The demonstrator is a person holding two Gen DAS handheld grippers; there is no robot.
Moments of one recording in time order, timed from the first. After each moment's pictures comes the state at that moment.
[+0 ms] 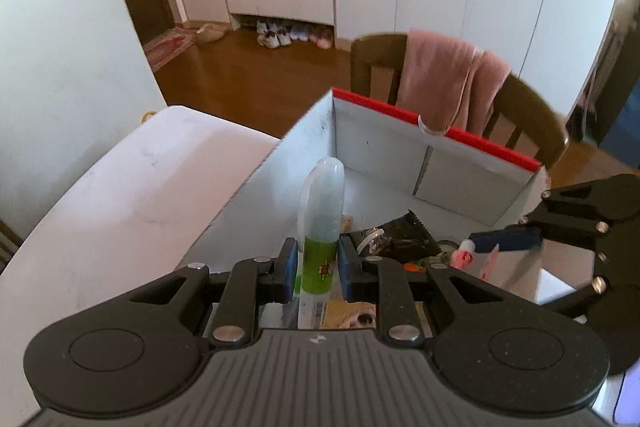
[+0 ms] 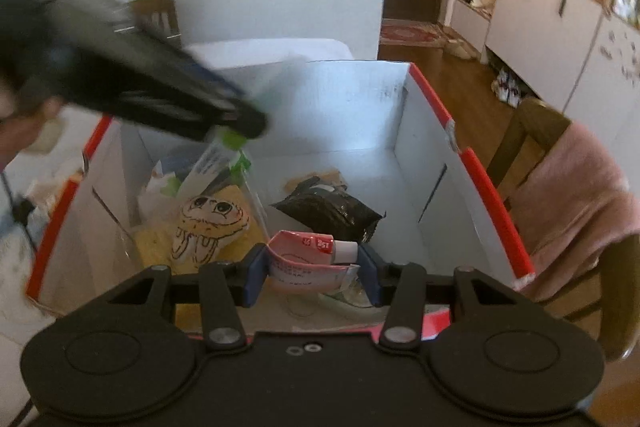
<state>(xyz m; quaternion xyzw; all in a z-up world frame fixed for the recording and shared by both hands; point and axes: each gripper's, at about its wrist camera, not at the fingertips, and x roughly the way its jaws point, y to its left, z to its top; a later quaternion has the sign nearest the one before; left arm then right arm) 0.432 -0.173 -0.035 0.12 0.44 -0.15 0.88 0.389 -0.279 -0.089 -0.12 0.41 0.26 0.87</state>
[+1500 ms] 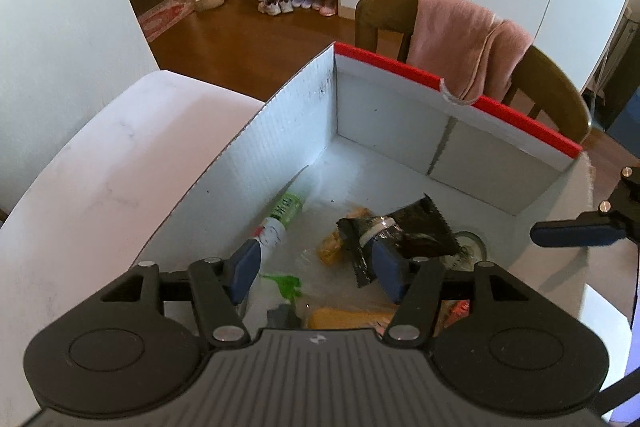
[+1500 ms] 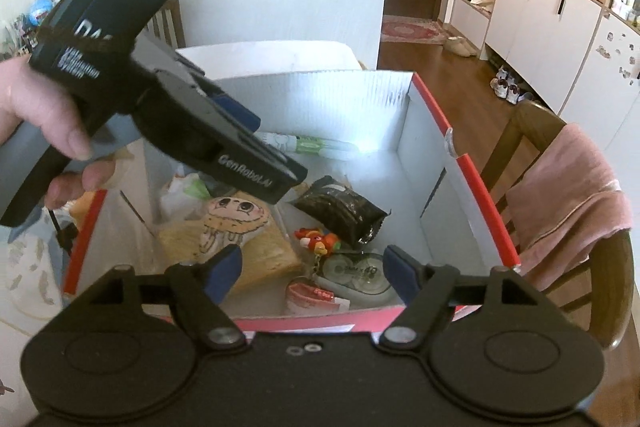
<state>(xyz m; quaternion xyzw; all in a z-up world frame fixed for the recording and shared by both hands) 0.452 -0.181 -0.067 0.11 0.47 -0.14 0.86 0.372 -0.281 -0.066 -0.11 0.42 0.25 0.87</state>
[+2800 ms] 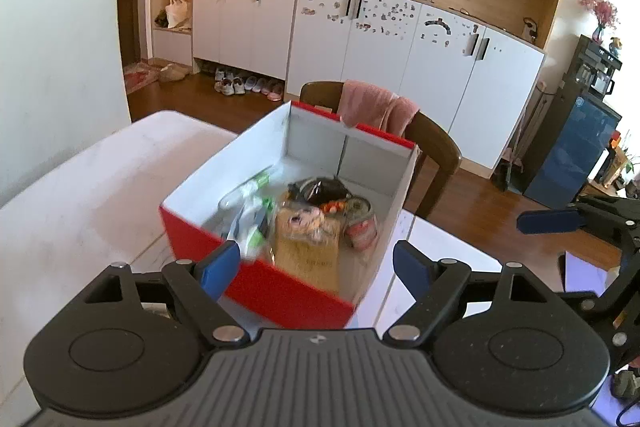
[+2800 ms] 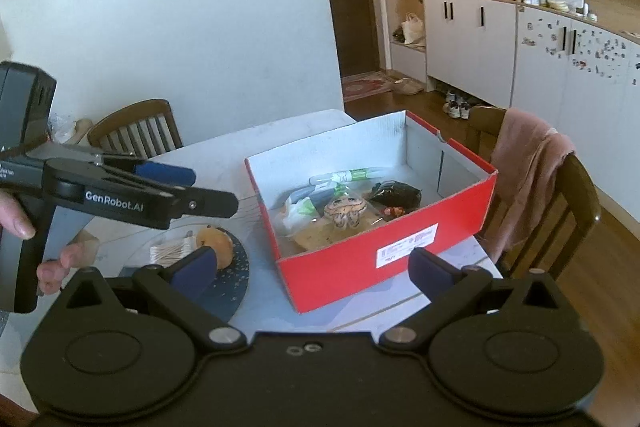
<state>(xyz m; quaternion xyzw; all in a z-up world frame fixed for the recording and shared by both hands) 0.253 -0.067 0.014 0.02 0.35 -0.24 0.90 0.179 -0.249 0.005 0.03 0.33 0.17 0.93</state>
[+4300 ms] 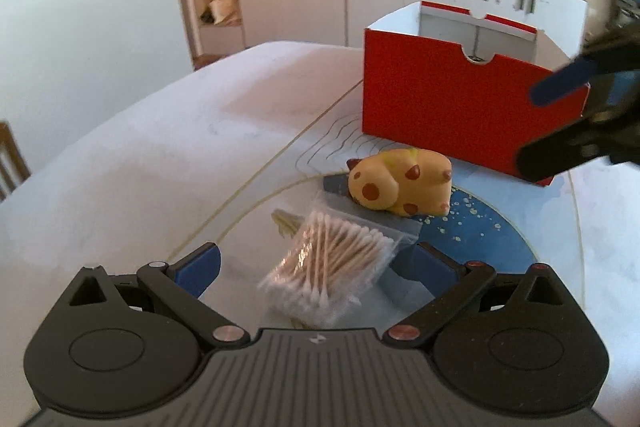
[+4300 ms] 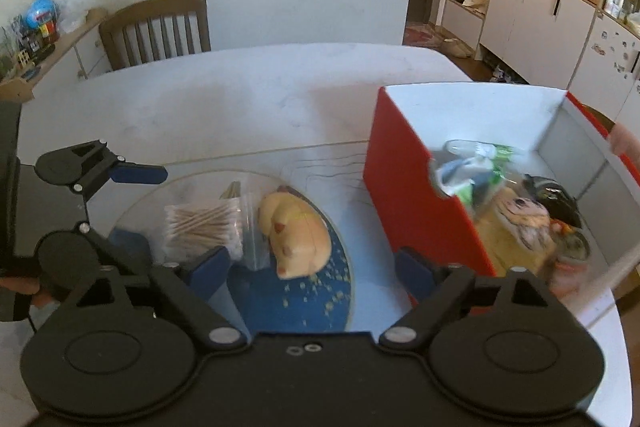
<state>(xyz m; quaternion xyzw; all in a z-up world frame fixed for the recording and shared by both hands) 0.246 0.095 -0.129 0.10 0.34 -0.18 0.92 0.276 -0.057 -0.089 -0.09 0.41 0.20 0.88</state>
